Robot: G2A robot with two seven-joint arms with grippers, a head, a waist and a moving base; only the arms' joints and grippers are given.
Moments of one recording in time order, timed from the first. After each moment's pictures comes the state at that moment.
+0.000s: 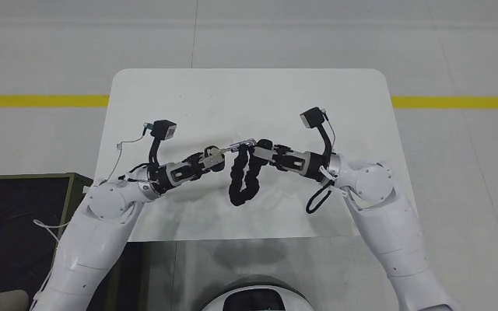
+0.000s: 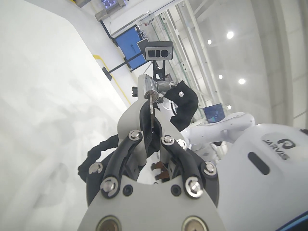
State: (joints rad) left arm 1.40 -0.99 -1.38 -1.75 -0.28 -0.62 -0.84; right arm -1.20 -1.25 1.21 -1.69 0.11 -0.33 0.93
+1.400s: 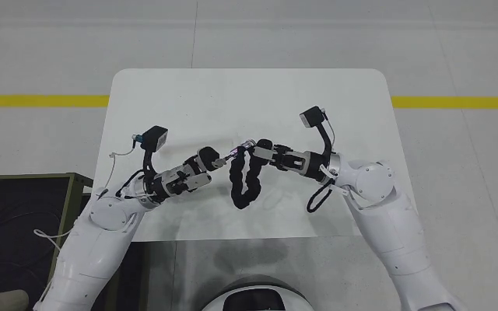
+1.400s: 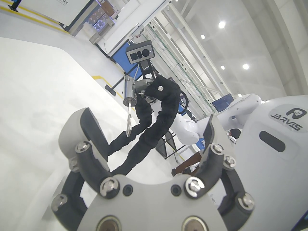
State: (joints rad) left arm 1.45 -1.00 -1.39 -1.75 -0.25 -0.81 -0.76; right arm -1.19 -1.24 1.20 -1.69 0.13 -0.32 0.93
